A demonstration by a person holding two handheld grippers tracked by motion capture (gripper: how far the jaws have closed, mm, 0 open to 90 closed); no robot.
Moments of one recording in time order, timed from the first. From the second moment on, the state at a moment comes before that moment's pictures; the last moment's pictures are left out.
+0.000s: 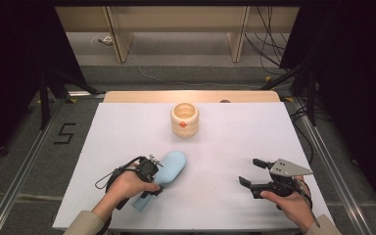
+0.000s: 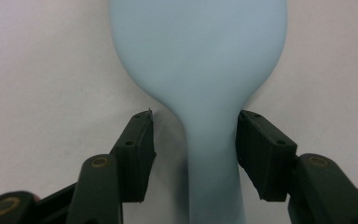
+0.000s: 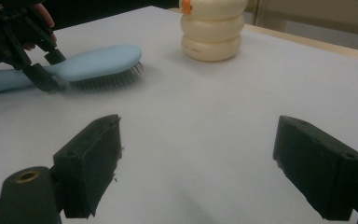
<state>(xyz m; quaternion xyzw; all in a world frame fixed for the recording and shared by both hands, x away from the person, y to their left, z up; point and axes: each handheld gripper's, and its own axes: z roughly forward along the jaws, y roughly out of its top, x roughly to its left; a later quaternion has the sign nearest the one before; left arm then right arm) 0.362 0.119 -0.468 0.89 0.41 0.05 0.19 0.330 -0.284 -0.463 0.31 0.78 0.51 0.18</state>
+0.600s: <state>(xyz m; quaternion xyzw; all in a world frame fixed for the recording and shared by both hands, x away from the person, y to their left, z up) 0.365 0.112 -0.466 0.90 0.40 0.05 0.16 0.330 -0.283 -0.463 0.31 0.78 0.51 0.18</state>
